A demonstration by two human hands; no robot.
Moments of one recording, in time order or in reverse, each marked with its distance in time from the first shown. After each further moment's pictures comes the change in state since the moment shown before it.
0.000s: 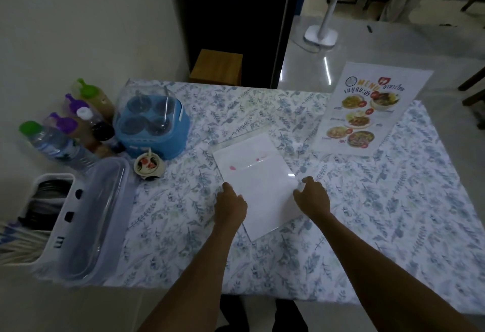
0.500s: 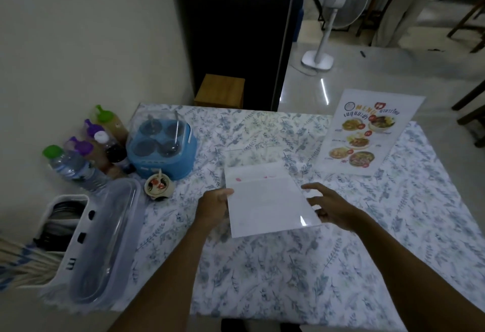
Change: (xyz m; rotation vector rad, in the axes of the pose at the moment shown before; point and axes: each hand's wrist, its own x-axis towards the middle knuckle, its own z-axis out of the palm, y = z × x) left_hand 0.044 -0.016 -0.080 -0.283 -0.141 0.139; right_hand 0.004 -0.002 -0.079 0.754 -0.563 0.043
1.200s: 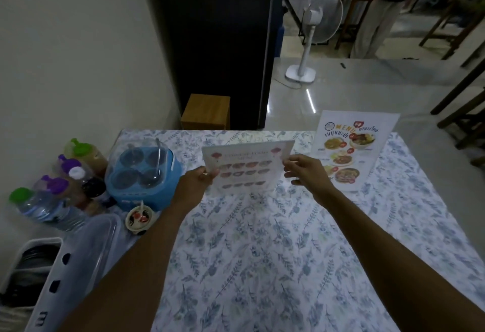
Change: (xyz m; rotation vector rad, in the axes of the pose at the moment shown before) left_hand 0.055 0.100 -0.045 0.185 0.052 0.289; right_hand 0.013 -0.109 0.006 -0.011 0.275 -0.501
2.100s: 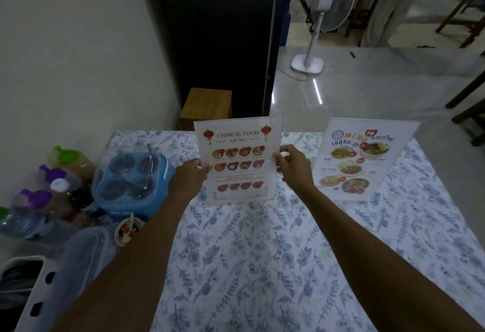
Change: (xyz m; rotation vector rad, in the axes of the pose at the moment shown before) left_hand 0.072 0.010 0.008 0.212 0.074 -0.121; right_hand 0.079 0.006 0.035 -0.350 0.193 -0.076
